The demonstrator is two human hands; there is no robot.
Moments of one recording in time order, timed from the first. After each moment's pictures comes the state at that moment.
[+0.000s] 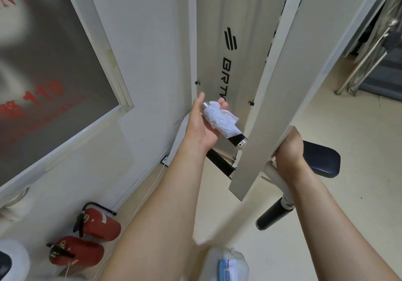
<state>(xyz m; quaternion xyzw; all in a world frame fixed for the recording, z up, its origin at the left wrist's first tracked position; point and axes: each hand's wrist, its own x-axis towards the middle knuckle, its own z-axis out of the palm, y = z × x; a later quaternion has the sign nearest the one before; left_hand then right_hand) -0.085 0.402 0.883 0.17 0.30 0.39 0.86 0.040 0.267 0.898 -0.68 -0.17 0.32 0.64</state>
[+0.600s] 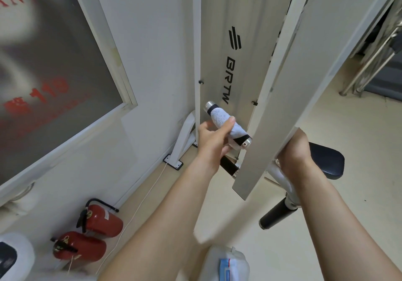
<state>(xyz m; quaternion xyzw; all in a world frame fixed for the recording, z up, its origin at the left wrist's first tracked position) -0.093 0.357 0.862 0.35 0.41 0.36 0.76 0.042 0.258 0.895 -0.56 -0.09 0.47 0.68</state>
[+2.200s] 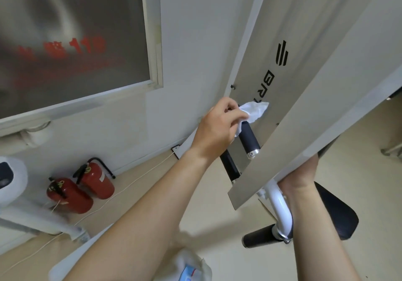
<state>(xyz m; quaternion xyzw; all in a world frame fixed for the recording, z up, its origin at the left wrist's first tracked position) -0.080 0.371 0.875 0.75 0.40 0.48 0.20 0.077 0.298 0.891 -0.54 -0.12 0.47 0.69</state>
